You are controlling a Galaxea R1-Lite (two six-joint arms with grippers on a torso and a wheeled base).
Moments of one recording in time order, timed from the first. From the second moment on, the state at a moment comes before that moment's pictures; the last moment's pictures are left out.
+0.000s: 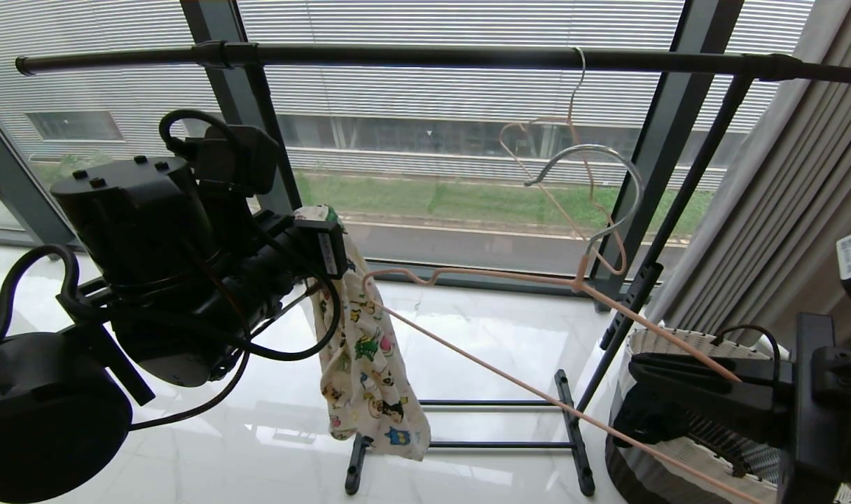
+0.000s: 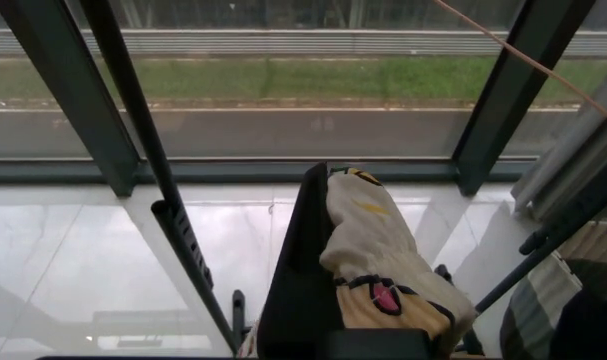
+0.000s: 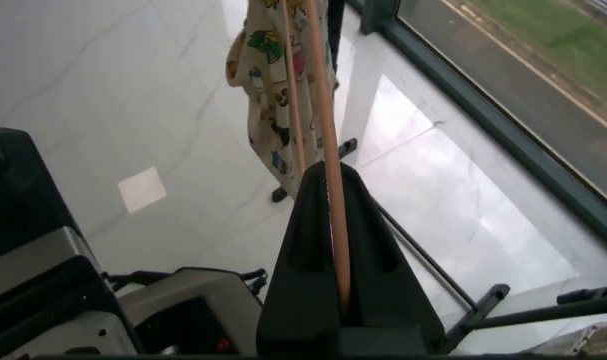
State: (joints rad) left arm -0.55 1.59 -0.78 -0.84 0.35 0.07; right arm 1.03 1.15 -0.72 -0.19 -0.07 -0.06
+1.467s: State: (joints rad) left arm -0.55 1.64 -0.80 -0.89 0.38 0.08; right arm 0.98 1.27 -0.75 -0.31 -0.10 -0.06
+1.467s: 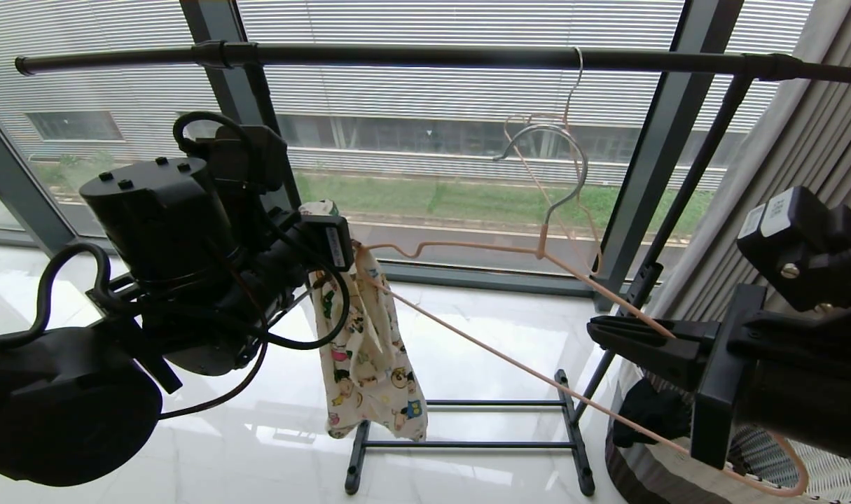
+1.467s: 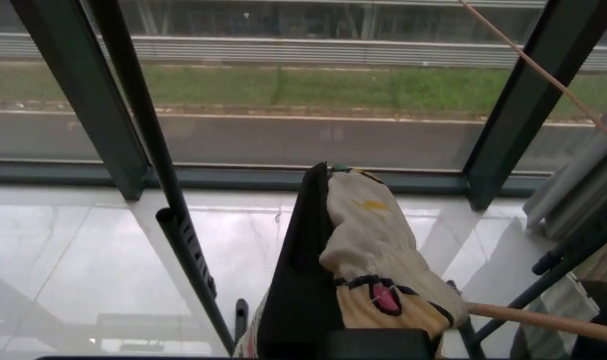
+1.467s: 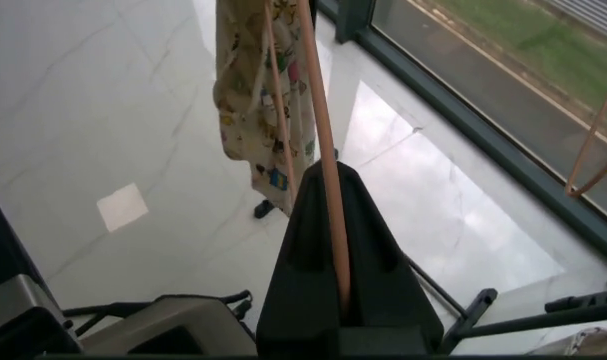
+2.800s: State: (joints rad) left arm -0.77 1.64 -0.80 -0.89 0.37 0.11; right arm 1.05 1.47 -0.75 -0.48 -0.09 -0.06
